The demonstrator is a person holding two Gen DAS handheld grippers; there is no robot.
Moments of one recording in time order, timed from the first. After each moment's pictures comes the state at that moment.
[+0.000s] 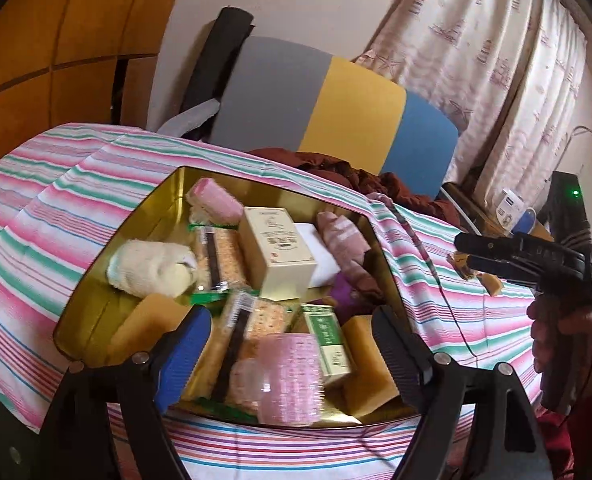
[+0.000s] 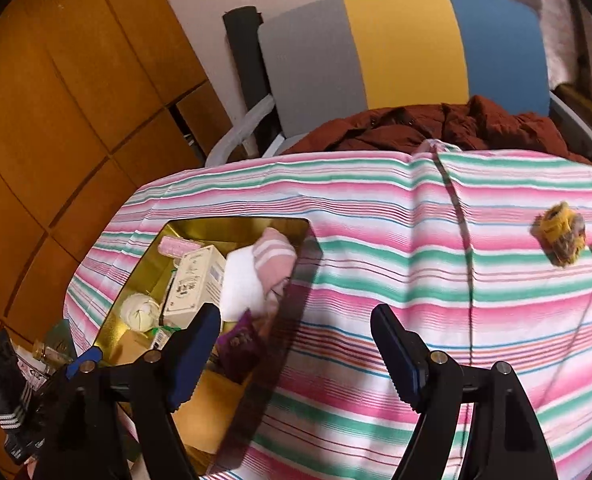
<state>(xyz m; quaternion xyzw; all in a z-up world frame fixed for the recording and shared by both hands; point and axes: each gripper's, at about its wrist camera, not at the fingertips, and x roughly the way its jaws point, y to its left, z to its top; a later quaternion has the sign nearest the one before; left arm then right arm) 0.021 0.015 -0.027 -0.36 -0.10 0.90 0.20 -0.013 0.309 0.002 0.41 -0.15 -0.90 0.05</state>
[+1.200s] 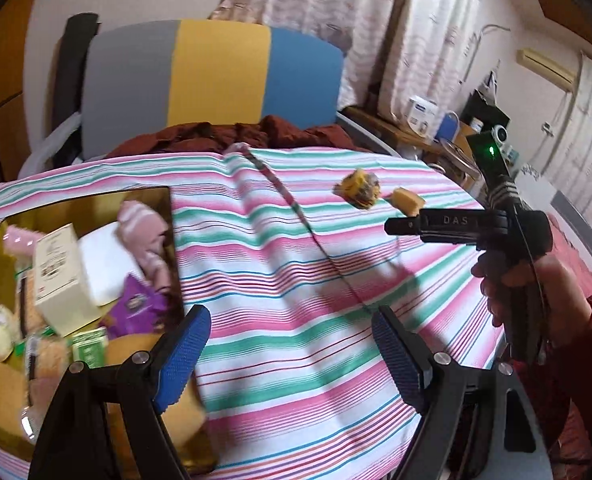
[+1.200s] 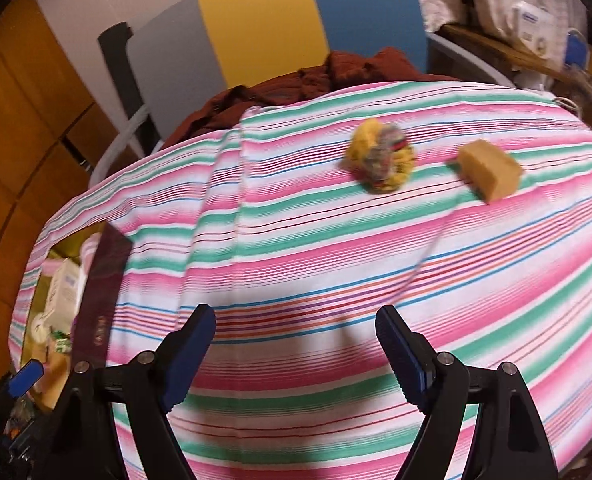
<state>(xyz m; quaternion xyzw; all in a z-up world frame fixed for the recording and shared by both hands) 0.042 0.194 -0.020 -0.38 0.03 0.85 0.37 0.042 0.474 -0.043 0.45 -0.19 -0.86 -0.11</state>
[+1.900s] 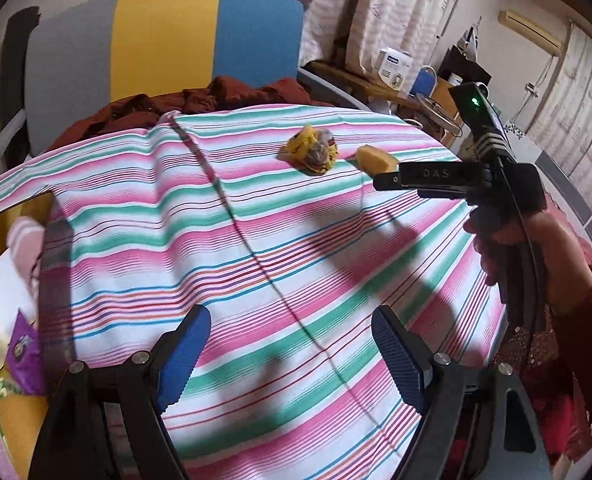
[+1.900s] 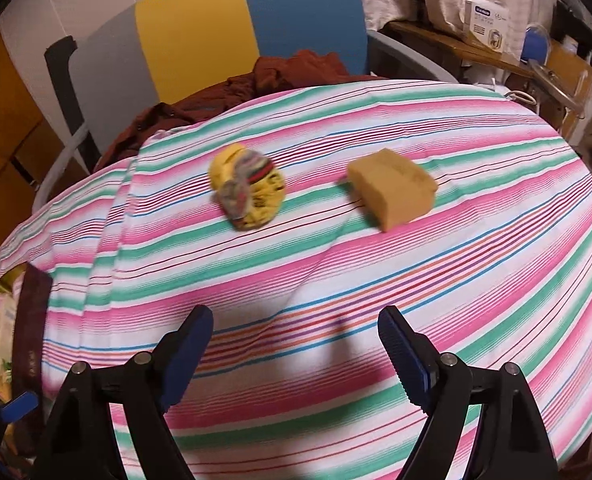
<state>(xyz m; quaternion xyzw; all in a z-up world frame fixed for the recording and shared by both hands) 0.034 0.292 -0.043 -0.43 0.08 0.80 0.41 0.042 0.573 -0.054 0.46 -0.18 -0.85 -0.19</state>
